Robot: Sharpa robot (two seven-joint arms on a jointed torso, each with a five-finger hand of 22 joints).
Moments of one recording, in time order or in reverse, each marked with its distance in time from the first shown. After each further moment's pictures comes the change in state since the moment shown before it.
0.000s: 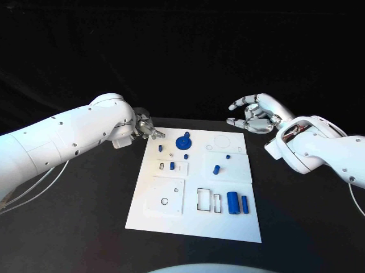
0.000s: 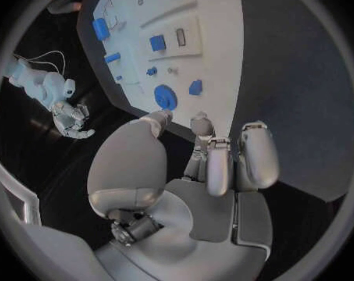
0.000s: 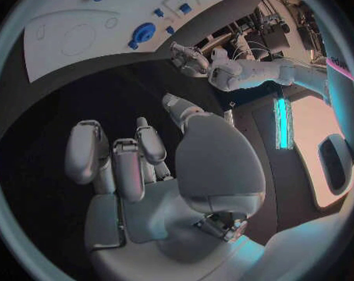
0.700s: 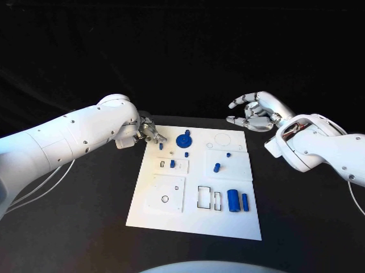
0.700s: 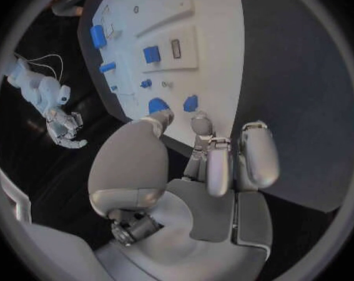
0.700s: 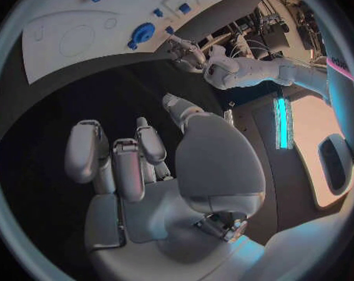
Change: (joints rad) left arm -0.008 0.056 -0.022 -0.085 0.019 0.078 0.006; left_hand 0.013 0.013 -0.012 0.001 0.000 0.026 -0.003 0.009 -0.008 -0.007 0.000 -0.002 -0.008 0.004 0.004 0.000 0.000 0.000 -0.004 0.004 0.000 0.000; right arm -0.002 0.007 0.000 -0.004 0.001 0.000 0.001; right_hand 0.000 0.000 0.001 0.003 0.000 0.000 0.000 0.000 0.000 0.000 0.000 0.000 -0.001 0.000 0.000 0.000 0.000 0.000 0.000 0.000 -0.008 -0.005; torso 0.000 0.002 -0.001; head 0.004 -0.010
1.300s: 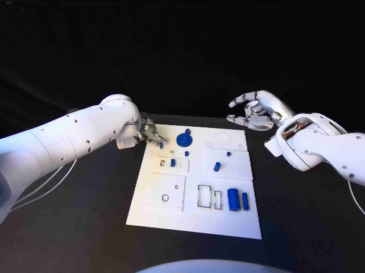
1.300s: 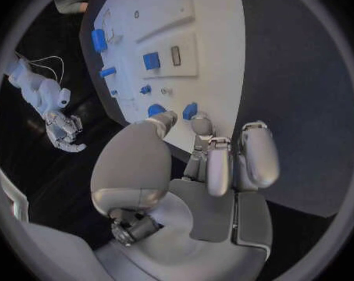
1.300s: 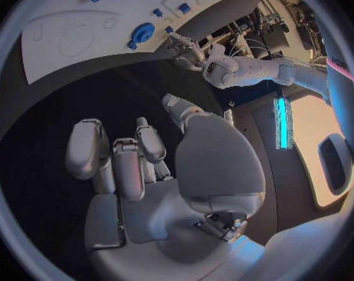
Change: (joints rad) left arm -0.006 0.014 -0.004 -0.020 0.008 0.031 0.004; left_hand 0.032 0.032 0.000 0.000 0.000 0.014 -0.007 0.015 0.000 0.000 0.000 0.000 0.004 0.000 0.000 0.000 0.000 0.000 0.000 0.000 0.000 0.001; right arm -0.001 0.002 0.000 -0.001 0.002 0.000 0.002; right_hand 0.000 0.000 0.001 0.001 0.000 0.000 0.000 0.000 0.000 -0.007 0.000 -0.010 -0.012 0.000 0.000 -0.010 0.000 0.015 -0.015 0.000 -0.015 -0.013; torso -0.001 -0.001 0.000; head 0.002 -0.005
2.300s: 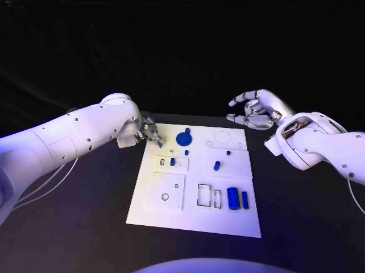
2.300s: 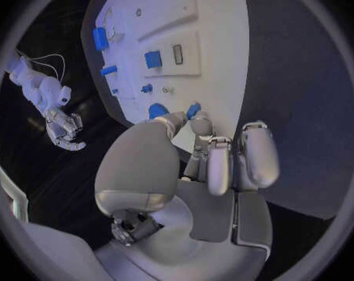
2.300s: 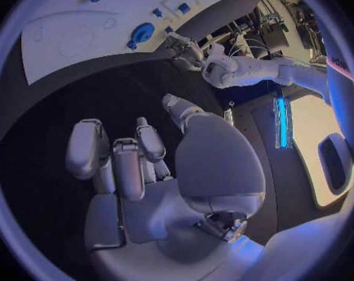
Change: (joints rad) left arm -0.001 0.008 0.000 -0.017 0.013 -0.003 0.007; left_hand 0.158 0.065 0.095 -0.055 -0.032 0.007 -0.008 0.037 0.009 0.013 -0.020 0.004 0.004 0.000 -0.008 0.000 0.000 0.000 0.000 0.000 0.000 0.005; right arm -0.001 0.002 0.000 -0.001 0.002 0.000 0.003; right_hand 0.000 0.000 0.000 0.000 0.000 0.000 0.000 0.000 0.000 -0.007 0.000 -0.004 -0.002 0.000 0.000 0.000 -0.004 0.000 0.000 0.000 0.000 -0.002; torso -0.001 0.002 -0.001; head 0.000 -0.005
